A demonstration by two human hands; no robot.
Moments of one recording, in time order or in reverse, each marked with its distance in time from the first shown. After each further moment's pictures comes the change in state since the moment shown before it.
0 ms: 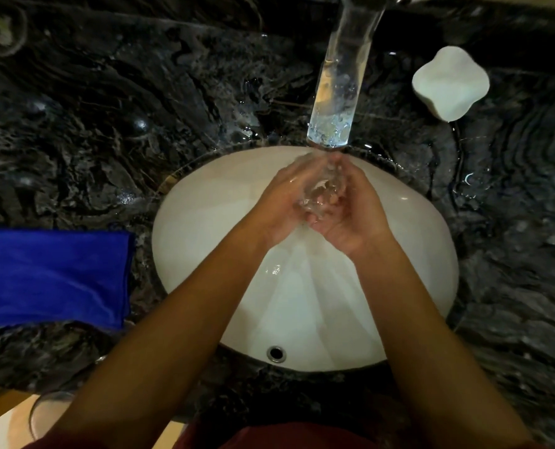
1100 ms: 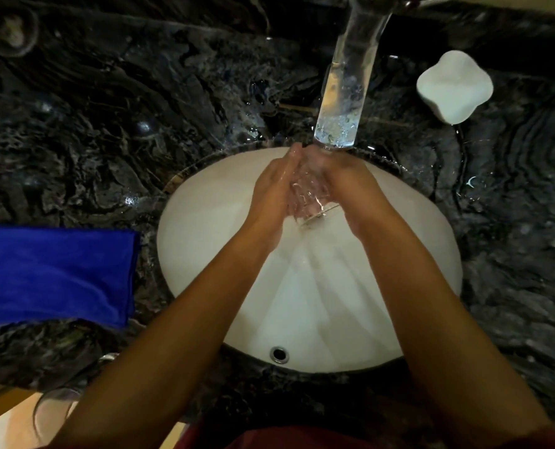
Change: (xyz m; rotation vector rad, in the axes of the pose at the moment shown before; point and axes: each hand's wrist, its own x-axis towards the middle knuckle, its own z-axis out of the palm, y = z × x) left_hand -0.012 0.003 -0.004 0.037 0.348 0.013; right_hand 0.000 -0.021 0.042 -0.885 0.098 -0.242
